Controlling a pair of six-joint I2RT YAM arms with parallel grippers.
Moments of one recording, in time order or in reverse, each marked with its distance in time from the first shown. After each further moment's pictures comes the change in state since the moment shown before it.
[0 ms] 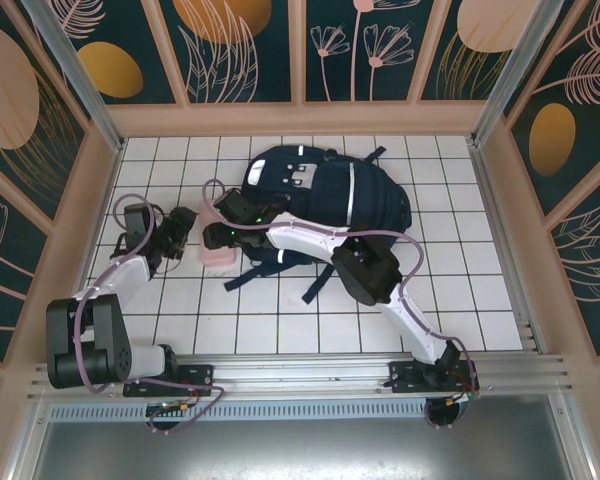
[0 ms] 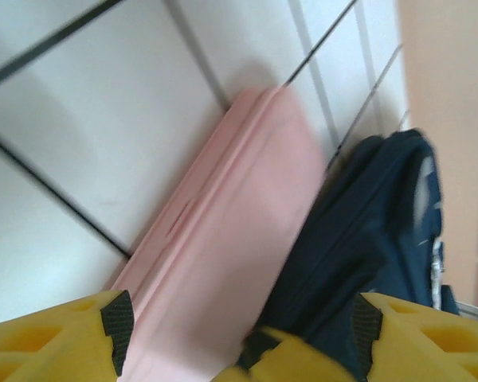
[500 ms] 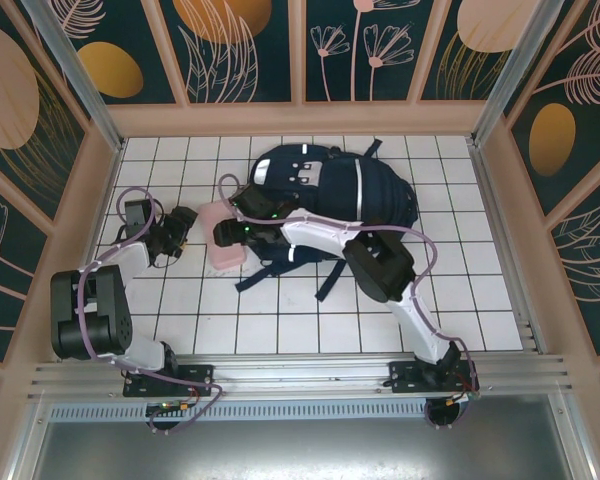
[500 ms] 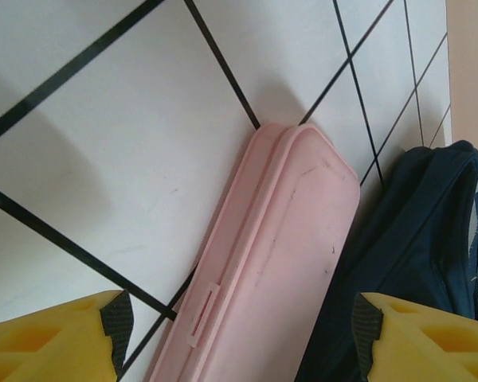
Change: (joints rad) left arm 0.026 0.165 0.059 -0.005 0.055 0.061; right arm -0.070 -0.105 -0.174 0.087 -0.138 -0.005
